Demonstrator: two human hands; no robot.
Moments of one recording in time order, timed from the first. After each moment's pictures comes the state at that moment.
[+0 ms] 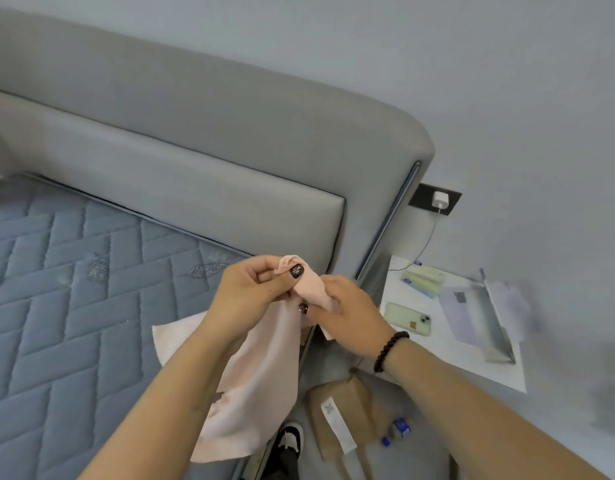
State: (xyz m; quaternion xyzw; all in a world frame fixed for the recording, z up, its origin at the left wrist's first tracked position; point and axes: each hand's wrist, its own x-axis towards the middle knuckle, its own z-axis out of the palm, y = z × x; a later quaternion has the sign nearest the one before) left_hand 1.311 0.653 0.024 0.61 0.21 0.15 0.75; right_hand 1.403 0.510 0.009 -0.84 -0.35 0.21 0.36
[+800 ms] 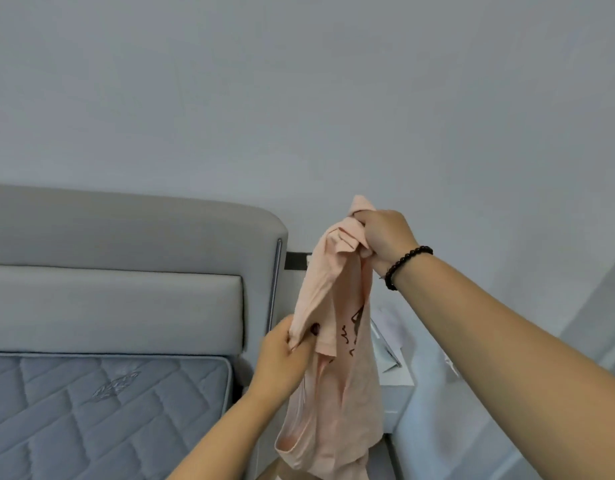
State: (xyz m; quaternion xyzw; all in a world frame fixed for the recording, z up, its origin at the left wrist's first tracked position) left_hand 1.270 0.479 0.099 0.76 -0.01 0.17 0.62; right_hand 1.365 0.351 0.263 -0.73 0.01 -0.03 0.68
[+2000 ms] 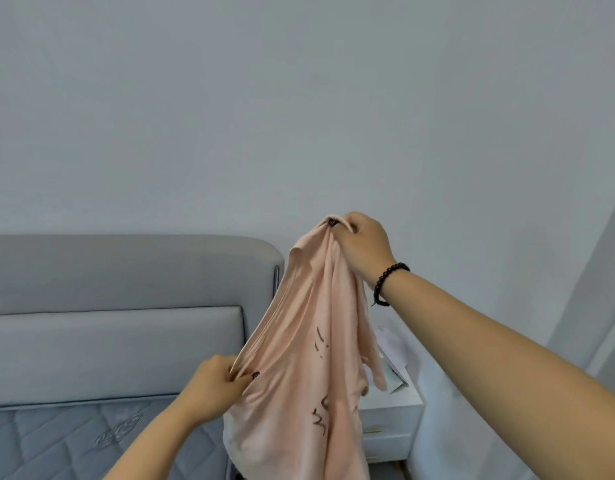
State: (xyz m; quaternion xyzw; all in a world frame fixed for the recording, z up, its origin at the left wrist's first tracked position) left_hand 1.268 0.593 0.101 0.92 0.01 0.01 0.39; right_hand 1.359 0.357 0.273 -0.82 -0.13 -0.20 0.52
